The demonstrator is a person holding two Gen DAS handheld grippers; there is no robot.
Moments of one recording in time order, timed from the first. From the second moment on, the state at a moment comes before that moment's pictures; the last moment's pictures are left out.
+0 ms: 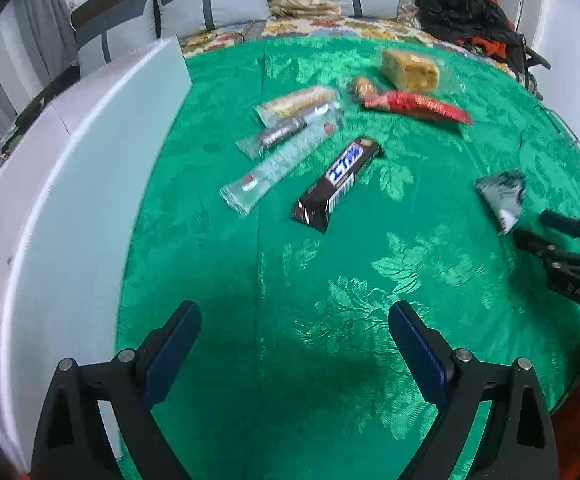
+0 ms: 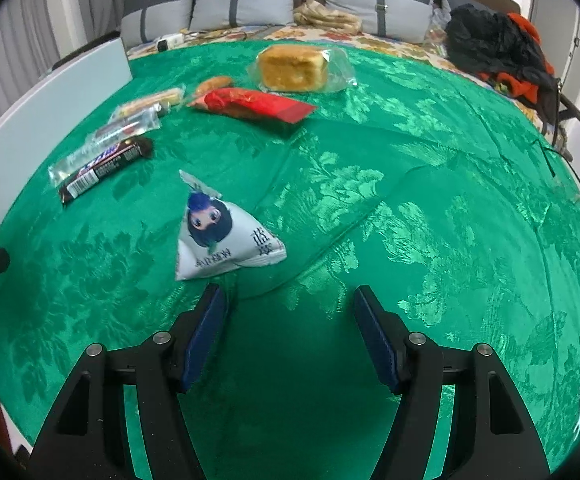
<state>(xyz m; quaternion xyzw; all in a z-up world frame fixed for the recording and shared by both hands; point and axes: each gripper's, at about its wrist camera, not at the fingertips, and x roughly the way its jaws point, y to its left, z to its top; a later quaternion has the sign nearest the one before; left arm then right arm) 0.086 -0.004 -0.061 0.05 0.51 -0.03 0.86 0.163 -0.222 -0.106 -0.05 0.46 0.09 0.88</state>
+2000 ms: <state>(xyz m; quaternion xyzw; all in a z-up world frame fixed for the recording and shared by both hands) 0.108 0.015 -0.099 0.02 0.46 -0.05 0.89 0.170 -0.231 -0.116 -0.05 0.44 0.09 0.89</state>
